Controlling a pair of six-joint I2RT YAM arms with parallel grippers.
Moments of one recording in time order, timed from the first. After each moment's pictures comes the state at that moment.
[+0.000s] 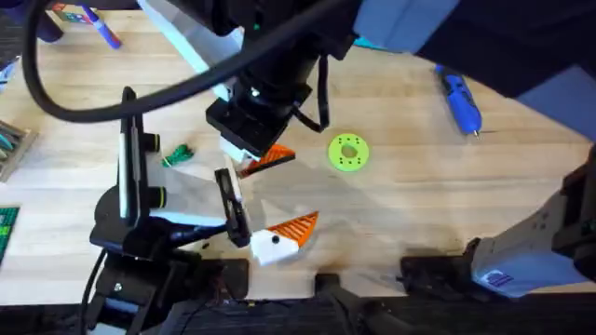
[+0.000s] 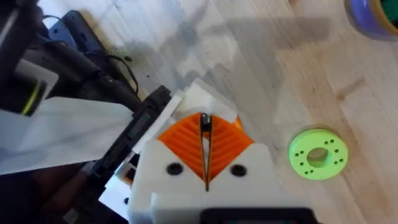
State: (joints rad) left arm -0.22 0.01 0.01 -0.09 1.03 -0.04; right arm 1.02 1.86 1.98 -1.38 -0.13 0.06
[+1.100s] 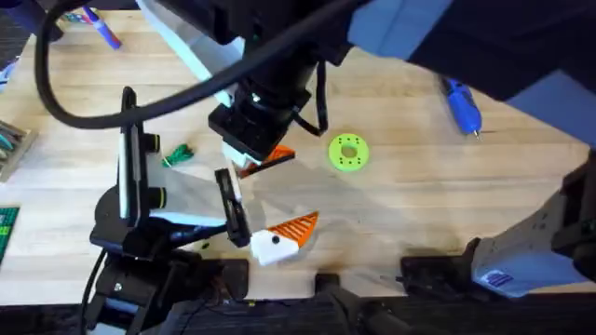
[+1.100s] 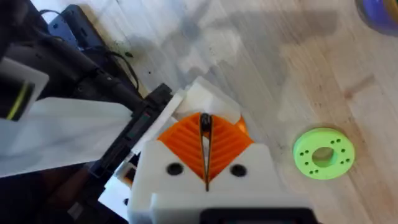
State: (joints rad) left arm -0.22 0.01 0.01 -0.09 1.03 -0.04; right arm 1.02 1.86 1.96 -1.38 -0.15 0.06
